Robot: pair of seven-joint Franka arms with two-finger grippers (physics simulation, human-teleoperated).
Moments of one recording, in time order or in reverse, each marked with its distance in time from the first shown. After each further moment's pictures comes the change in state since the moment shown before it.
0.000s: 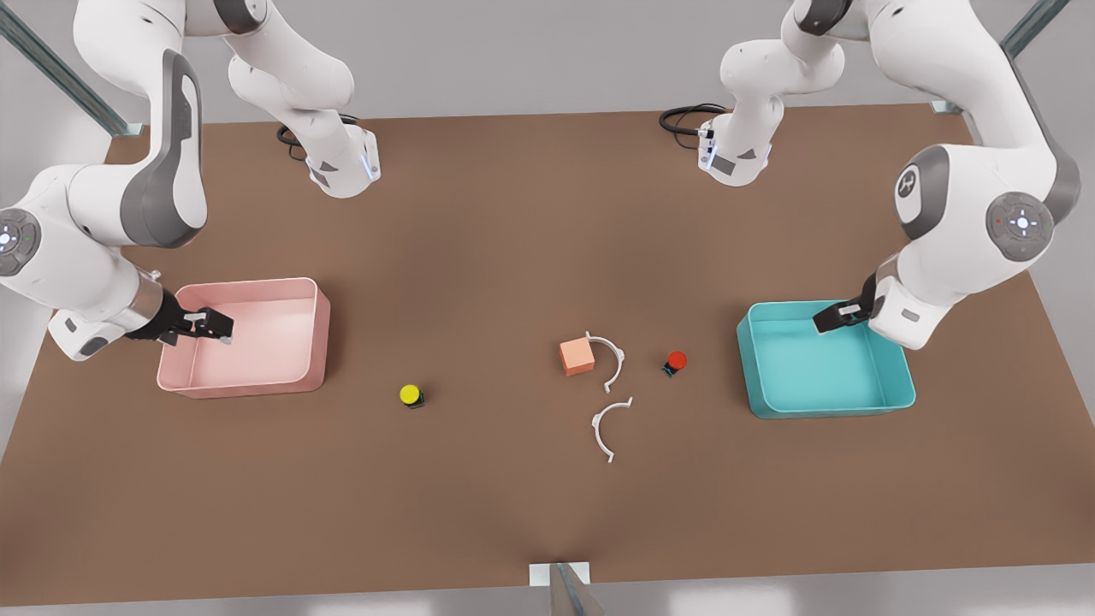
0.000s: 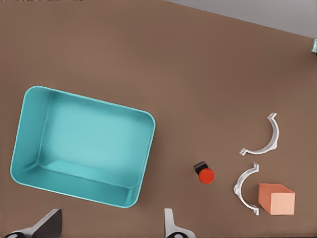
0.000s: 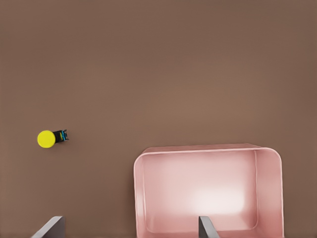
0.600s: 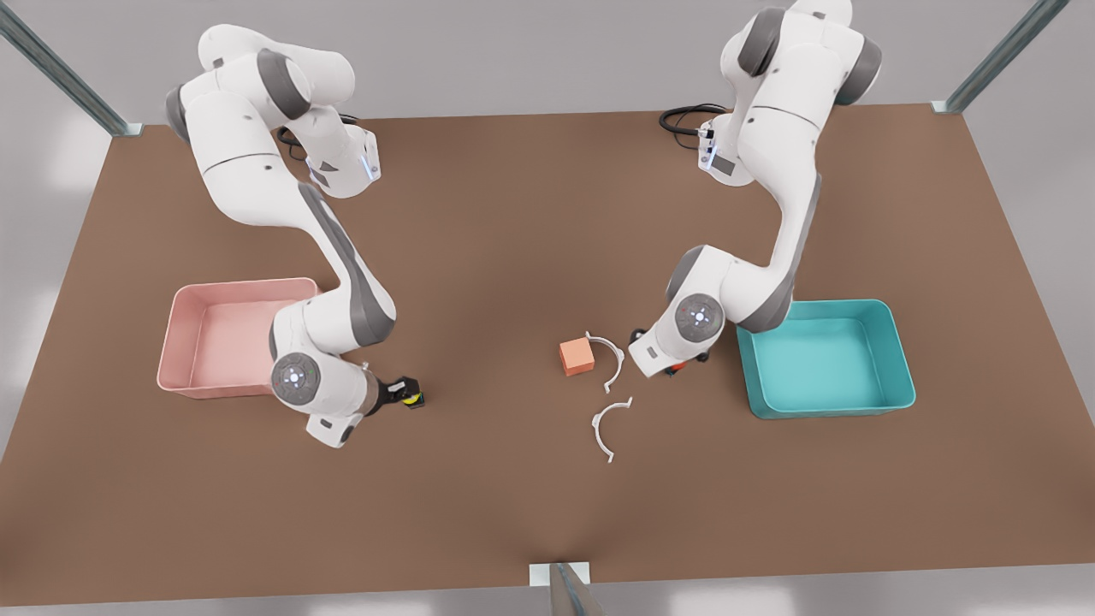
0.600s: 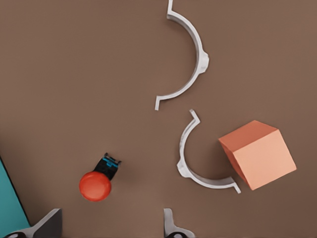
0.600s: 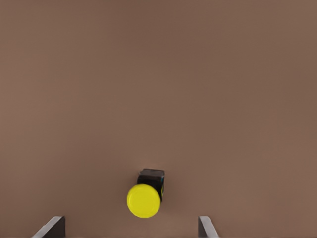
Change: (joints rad) left arm -0.370 0.255 -0.004 -0.293 0.036 0.452 0.115; right arm 0.217 0.497 0.170 0.142 -0.005 0.279 0.059
